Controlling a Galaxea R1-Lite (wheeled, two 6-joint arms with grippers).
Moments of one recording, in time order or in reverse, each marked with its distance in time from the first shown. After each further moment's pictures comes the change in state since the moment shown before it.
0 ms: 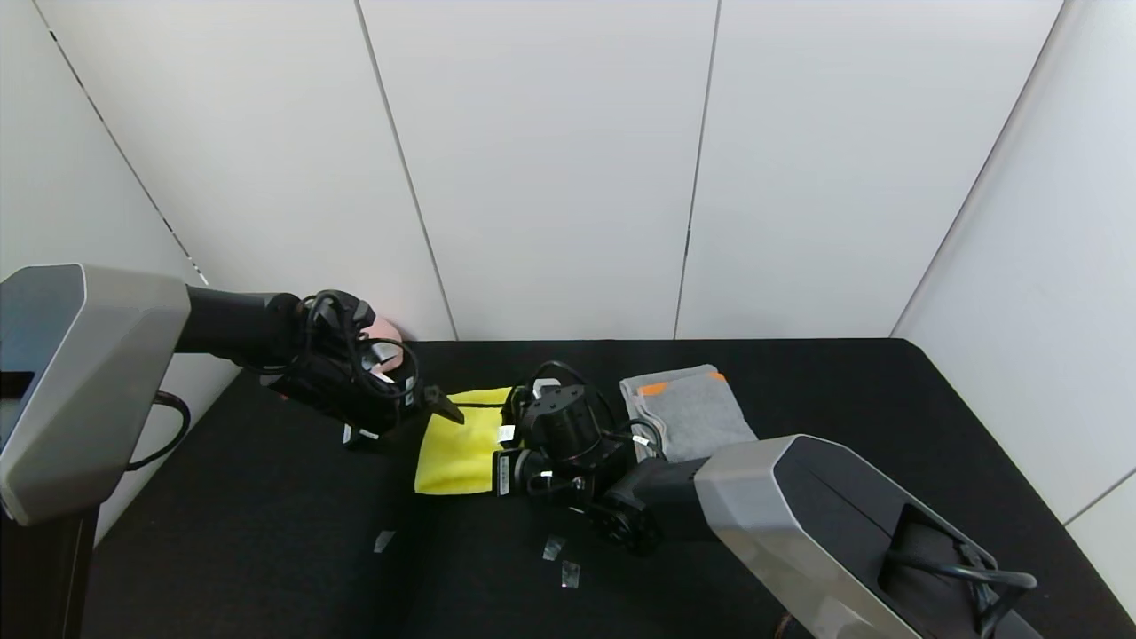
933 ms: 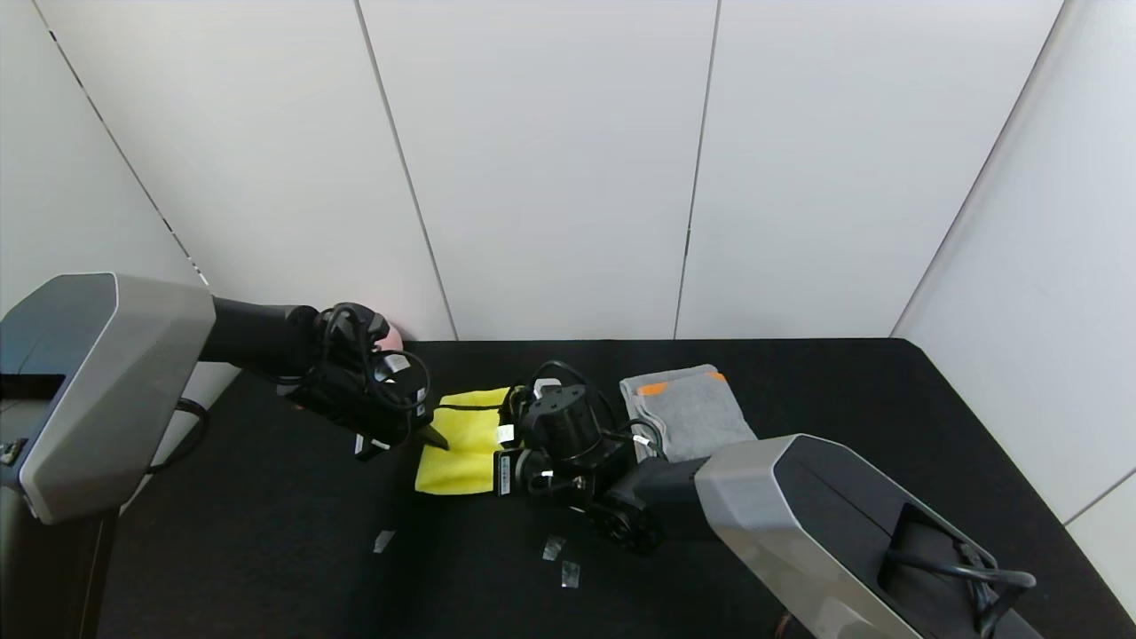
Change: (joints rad) left arm -0.020 0.021 0.019 -0.007 -0.001 -0.011; right arm -0.002 0.000 0.000 0.000 0.000 -0.001
